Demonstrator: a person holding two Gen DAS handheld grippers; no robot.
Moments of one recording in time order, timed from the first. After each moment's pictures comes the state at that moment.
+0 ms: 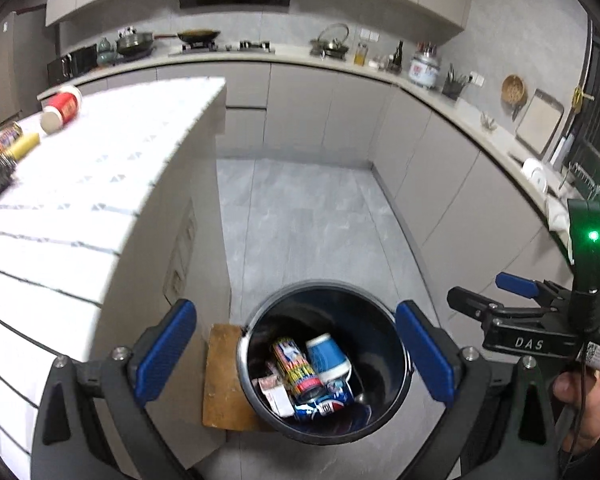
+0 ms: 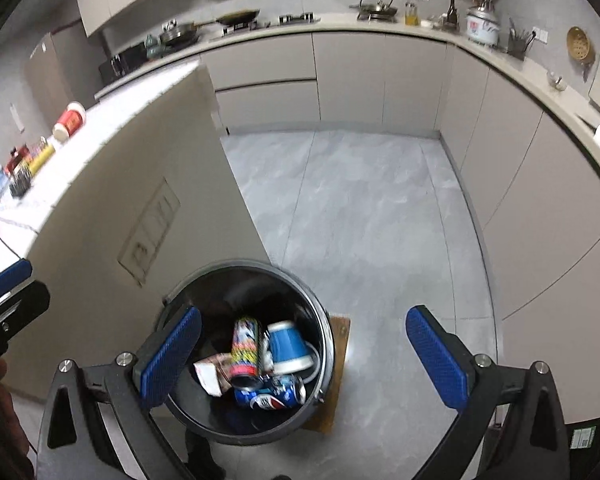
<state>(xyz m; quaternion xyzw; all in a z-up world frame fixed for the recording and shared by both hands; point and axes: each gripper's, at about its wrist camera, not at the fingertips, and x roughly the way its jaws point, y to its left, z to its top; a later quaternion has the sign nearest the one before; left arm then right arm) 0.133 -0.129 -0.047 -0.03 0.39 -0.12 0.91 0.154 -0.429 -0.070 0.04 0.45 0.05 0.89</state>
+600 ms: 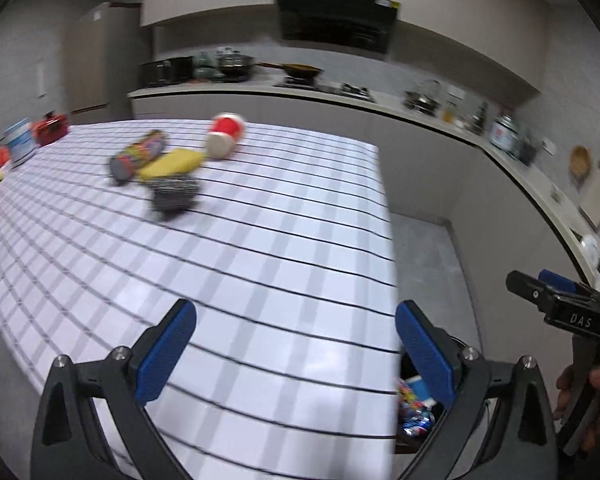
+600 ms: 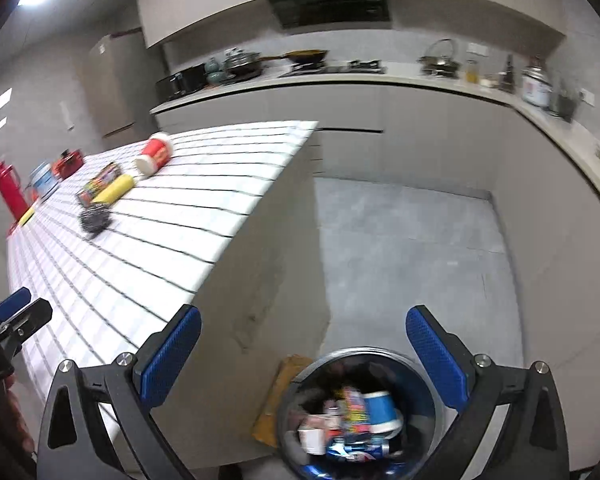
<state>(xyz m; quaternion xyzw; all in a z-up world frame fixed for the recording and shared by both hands) 0.118 0.068 -0.007 -0.07 0.34 0.03 0.94 0.184 -0.262 0.006 0.01 0.39 0.14 0.91</state>
